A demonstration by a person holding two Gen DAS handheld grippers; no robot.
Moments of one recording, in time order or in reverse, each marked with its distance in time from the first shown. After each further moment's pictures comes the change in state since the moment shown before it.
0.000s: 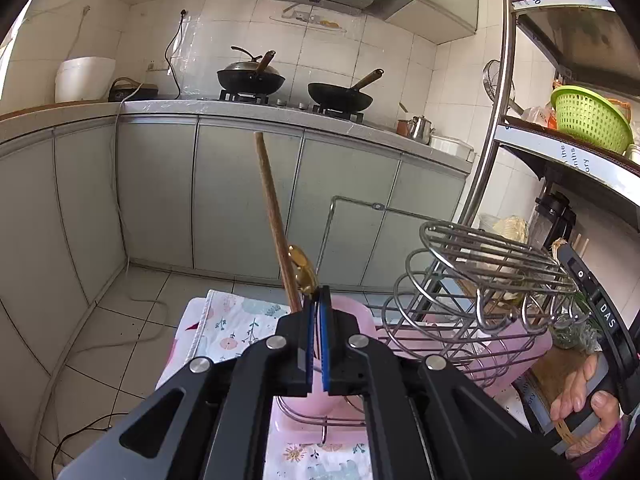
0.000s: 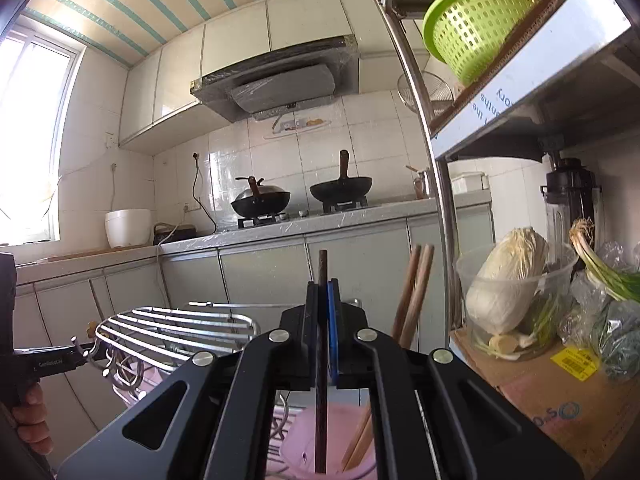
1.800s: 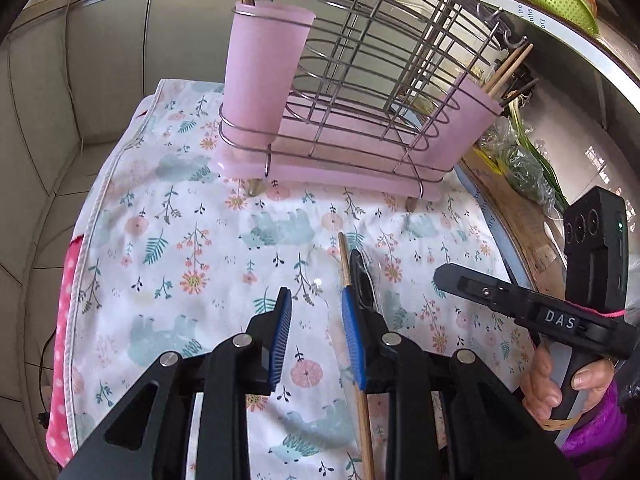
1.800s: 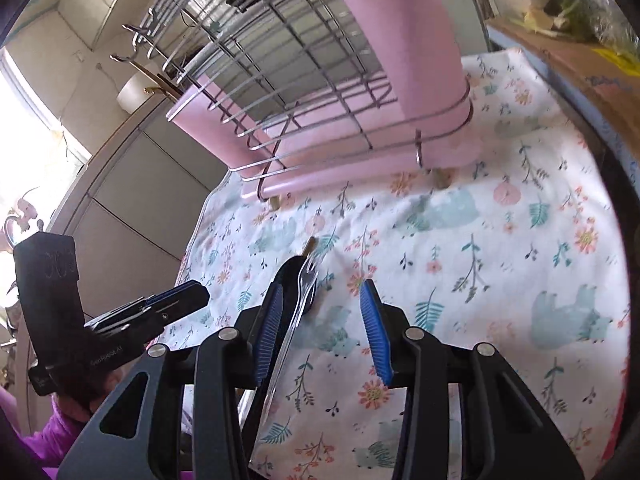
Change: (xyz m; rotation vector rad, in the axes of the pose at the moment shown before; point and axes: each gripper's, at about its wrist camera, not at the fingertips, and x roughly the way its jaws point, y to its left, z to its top) left arm -0.040 -0.013 -0.149 0.018 0.514 -0.185; right arm -0.058 0.031 -0.148 0.342 0.884 0.201
